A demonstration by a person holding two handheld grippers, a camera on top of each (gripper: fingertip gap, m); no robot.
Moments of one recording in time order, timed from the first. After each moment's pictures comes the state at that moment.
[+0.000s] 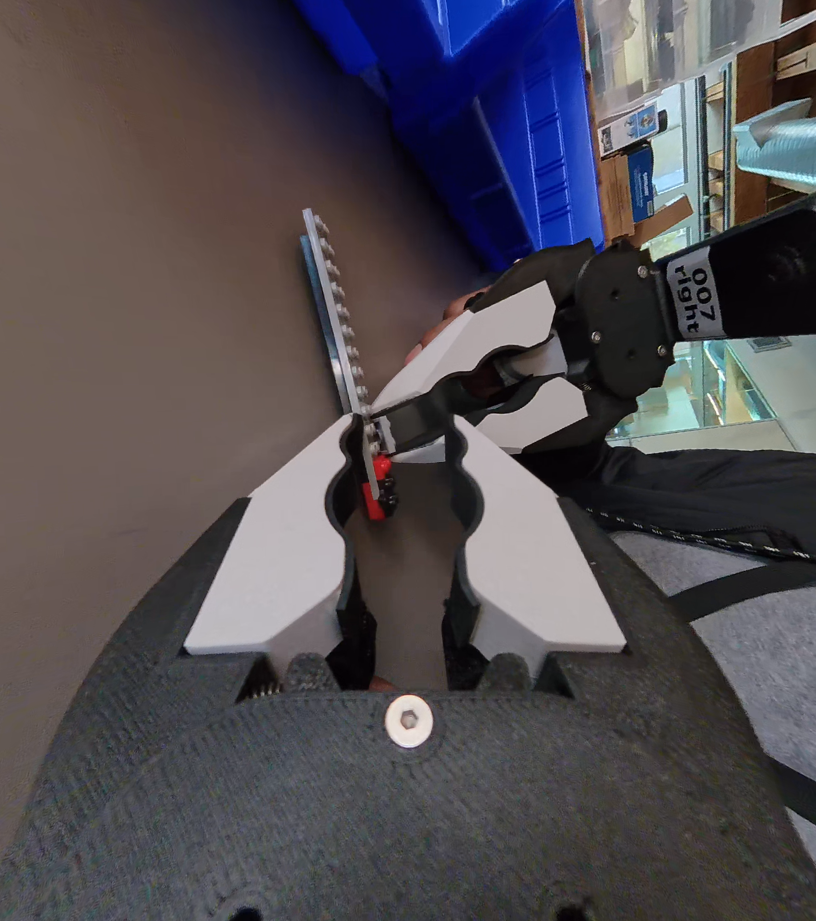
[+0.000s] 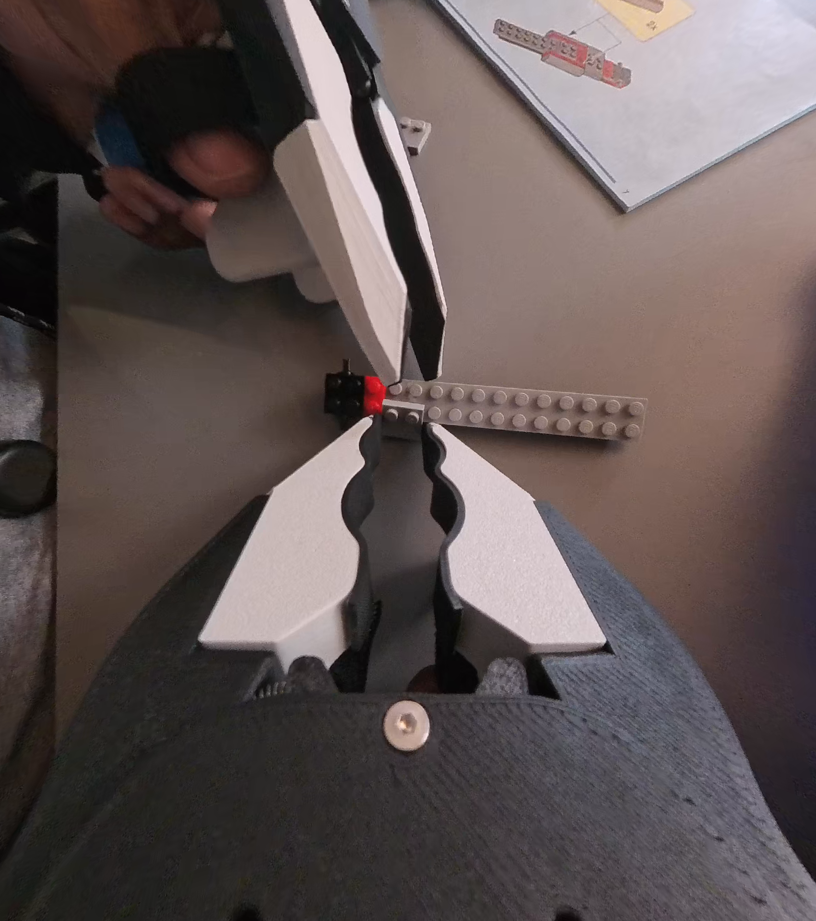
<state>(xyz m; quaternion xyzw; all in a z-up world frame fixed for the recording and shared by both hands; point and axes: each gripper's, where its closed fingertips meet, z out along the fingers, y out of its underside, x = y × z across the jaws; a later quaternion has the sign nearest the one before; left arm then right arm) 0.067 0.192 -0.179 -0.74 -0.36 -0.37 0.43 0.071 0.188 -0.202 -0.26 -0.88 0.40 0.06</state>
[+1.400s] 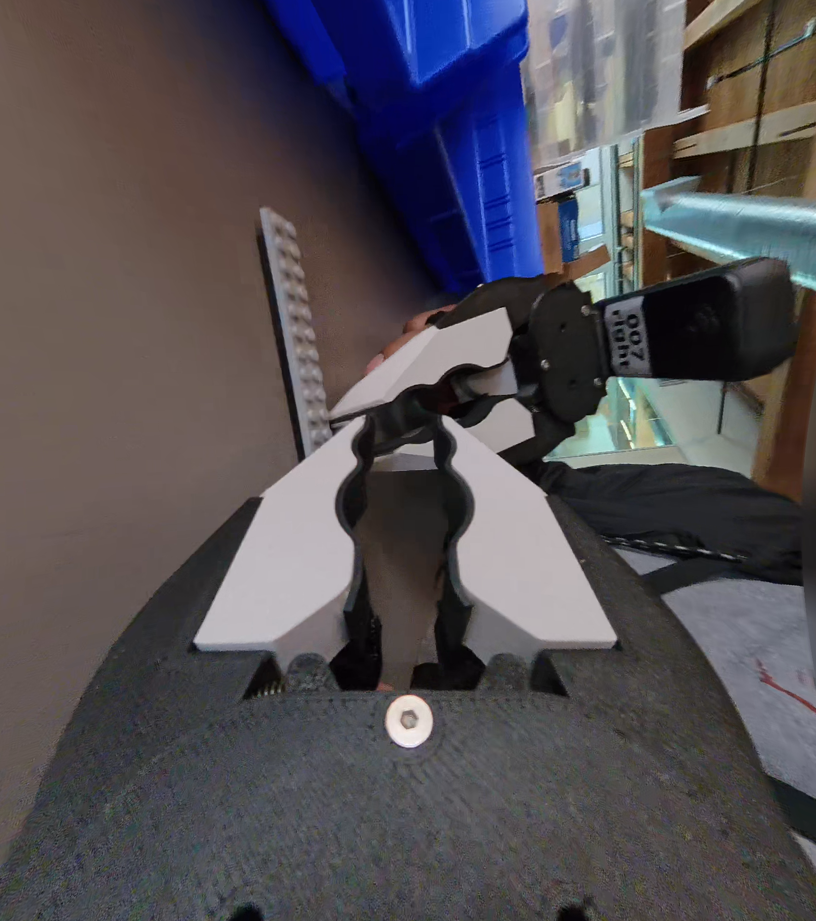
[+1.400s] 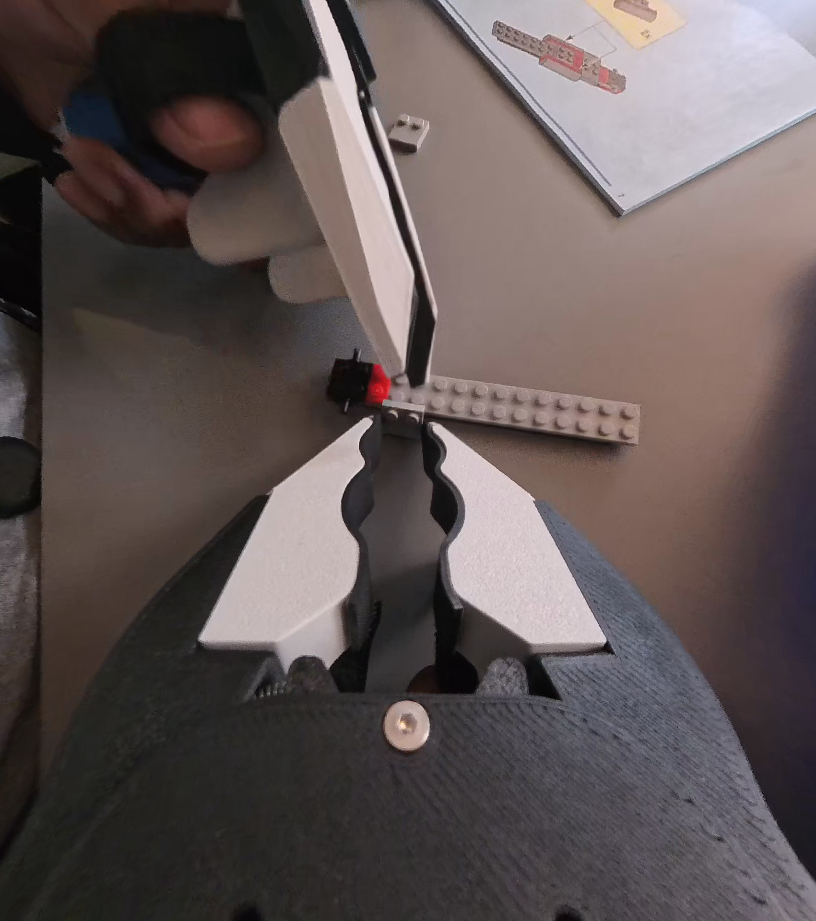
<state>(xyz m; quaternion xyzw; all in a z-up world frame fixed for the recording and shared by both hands) 0.071 0.197 -0.166 -0.69 -0.38 -0.42 0.45 0.071 0.189 -0.204 -0.26 -0.88 0.40 0.08</state>
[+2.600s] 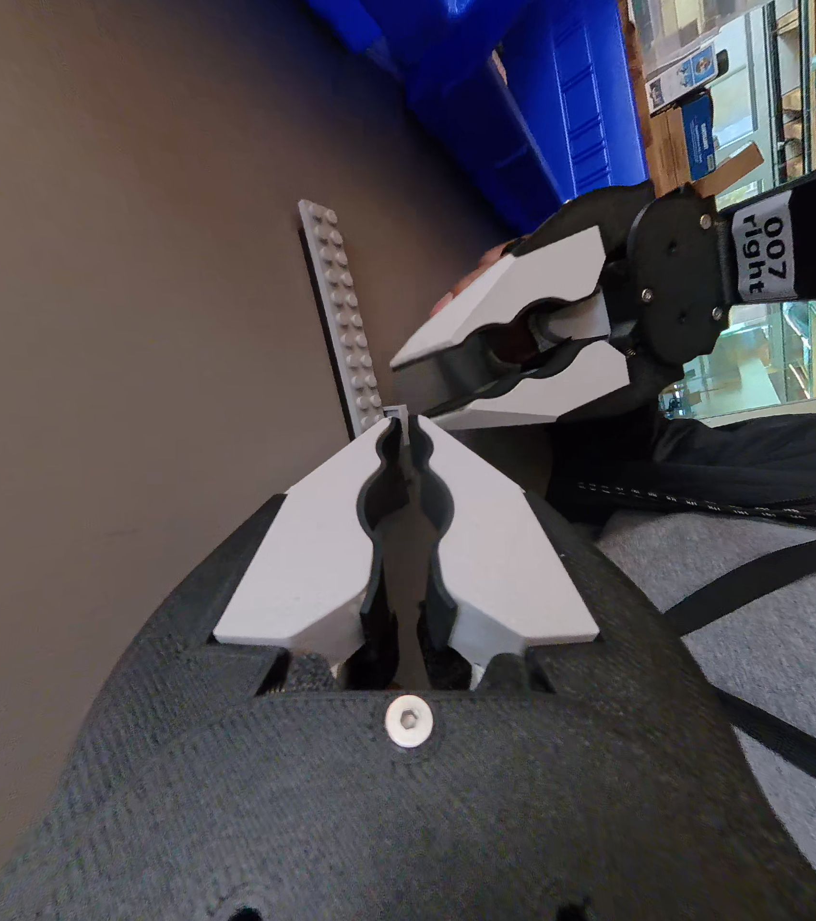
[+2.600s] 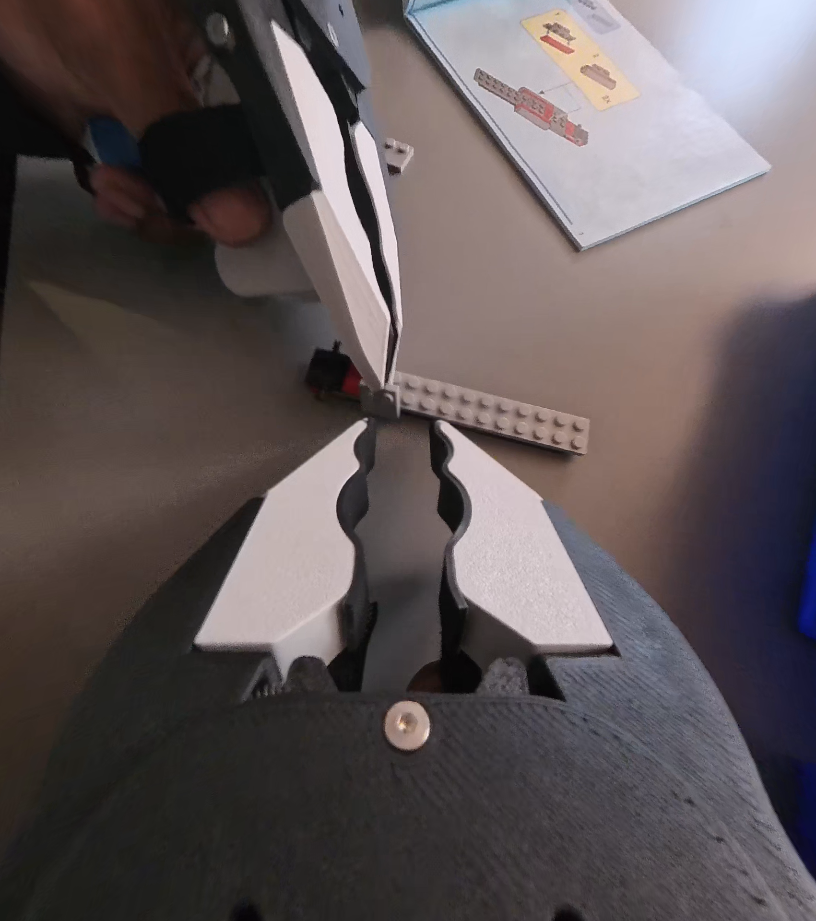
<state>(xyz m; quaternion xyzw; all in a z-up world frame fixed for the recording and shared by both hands) 0.070 0.191 -0.190 -0.77 -0.34 -0.32 0.43 0.063 0.197 -0.195 -0.22 -0.88 0.40 0.12</state>
